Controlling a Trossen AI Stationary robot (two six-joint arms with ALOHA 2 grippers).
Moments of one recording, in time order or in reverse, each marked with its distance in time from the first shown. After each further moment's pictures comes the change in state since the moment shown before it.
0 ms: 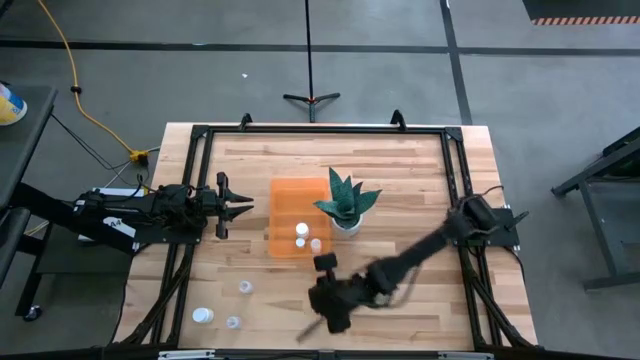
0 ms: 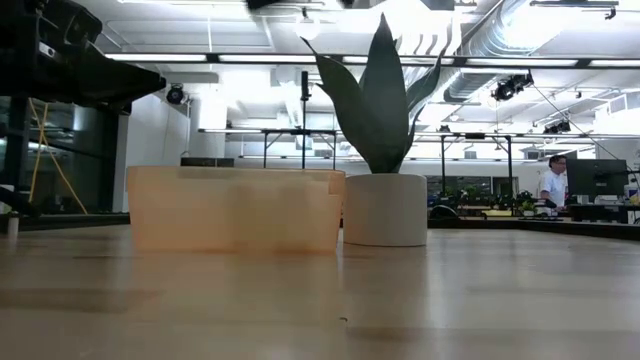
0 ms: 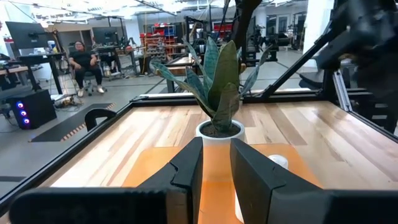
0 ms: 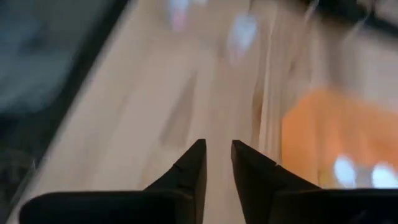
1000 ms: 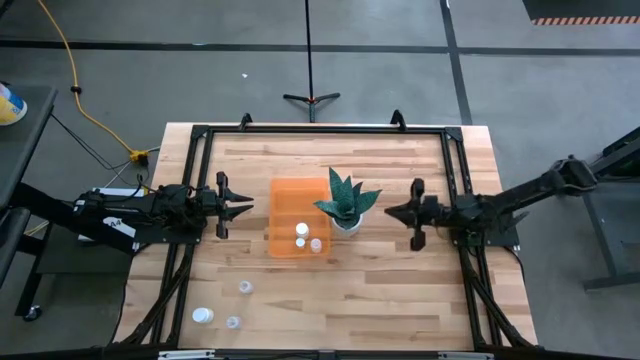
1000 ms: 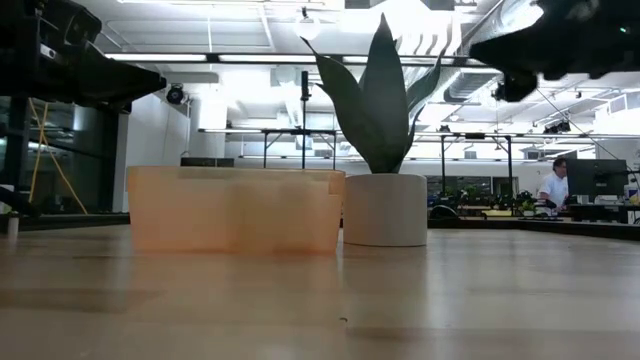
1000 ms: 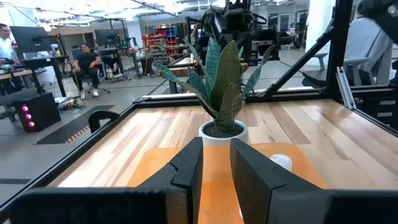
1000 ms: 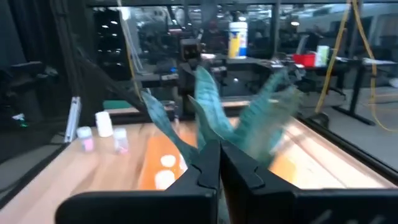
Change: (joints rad) left arm 0.000 0.000 0.000 0.002 -0.008 0.021; right arm -0.260 -1.329 -1.516 1.058 -0.017 -0.066
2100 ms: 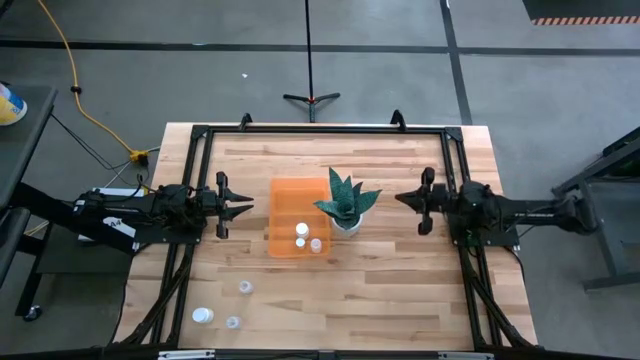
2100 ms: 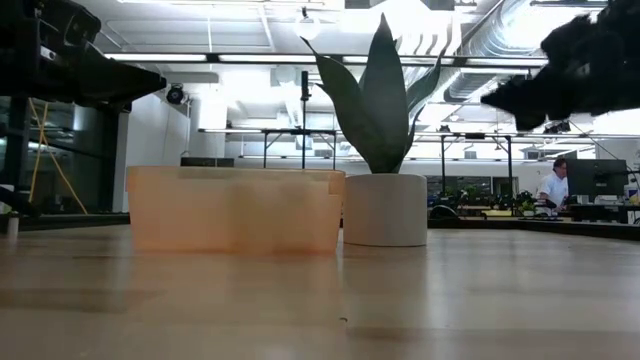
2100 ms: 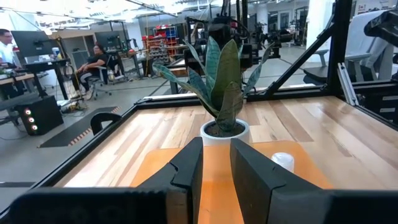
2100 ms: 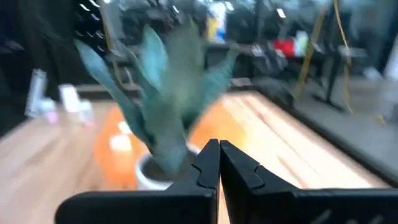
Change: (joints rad) left arm 0.000 0.000 0.000 -0.001 -0.001 0.024; right arm -0.399 -0.436 -0.122 -0.377 -0.335 -0.032
